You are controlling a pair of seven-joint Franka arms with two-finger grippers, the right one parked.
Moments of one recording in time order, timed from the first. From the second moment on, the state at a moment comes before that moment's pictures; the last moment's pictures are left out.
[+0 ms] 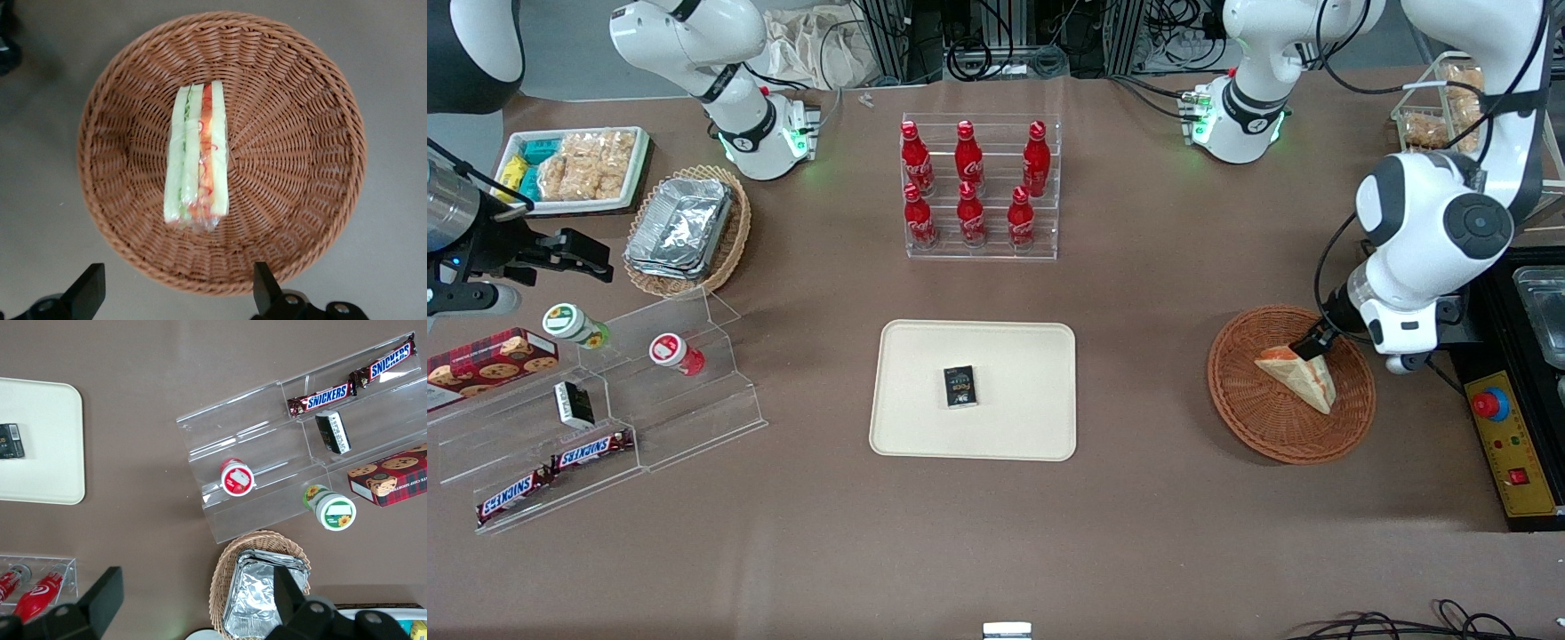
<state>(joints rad) -0.01 0.11 -0.02 -2.21 0.00 2.33 -0.86</state>
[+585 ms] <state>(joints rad) 0.00 0.24 0.02 -2.22 0.05 2.49 -0.86</state>
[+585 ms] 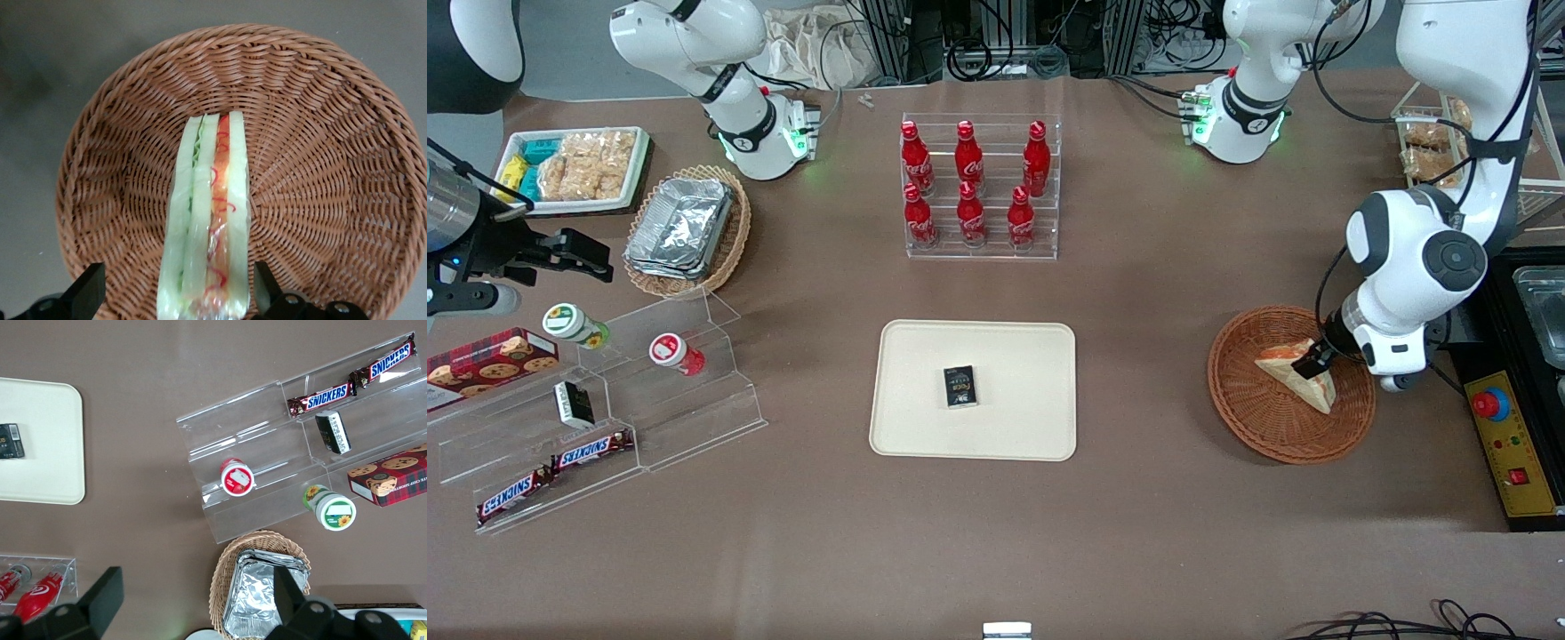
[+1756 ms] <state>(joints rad) 0.00 0.24 0.02 -2.21 0.05 2.55 -0.87</state>
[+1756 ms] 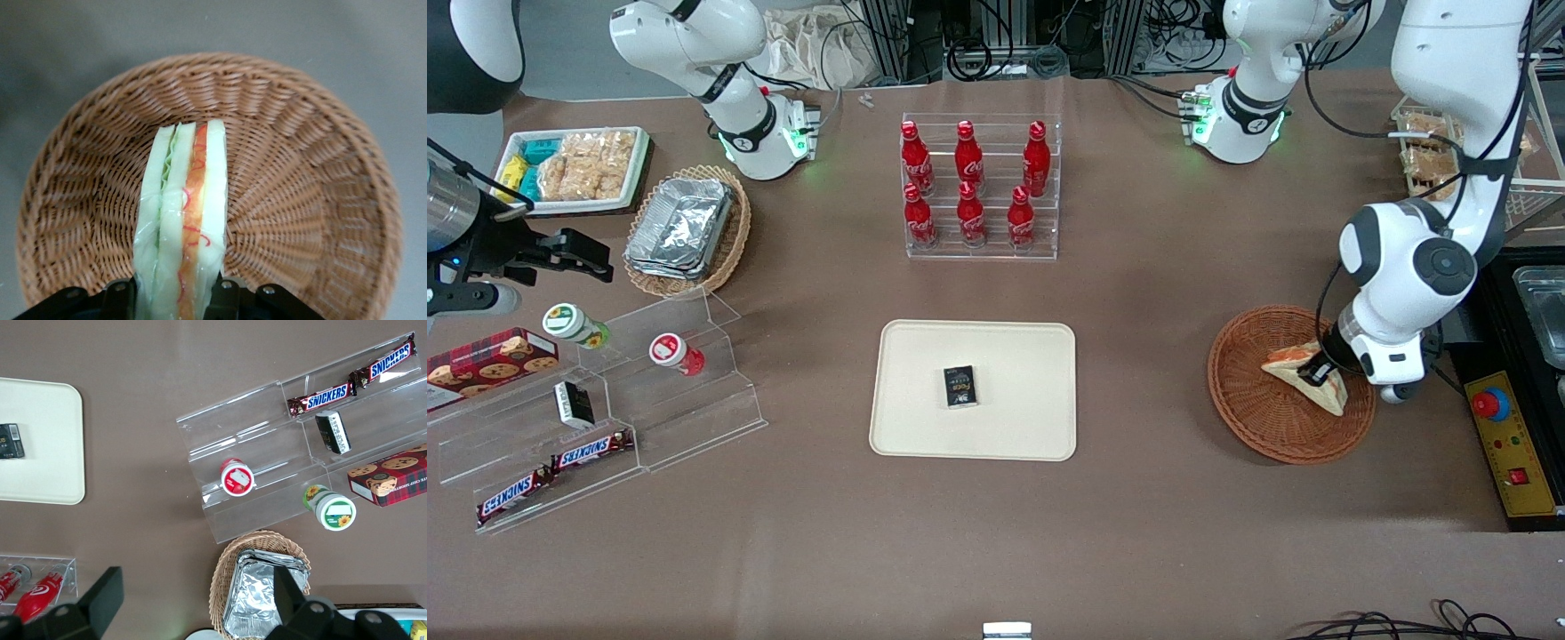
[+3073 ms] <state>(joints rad) -0.06 0.21 -0.51 -1.74 0.01 1.87 -0.60</state>
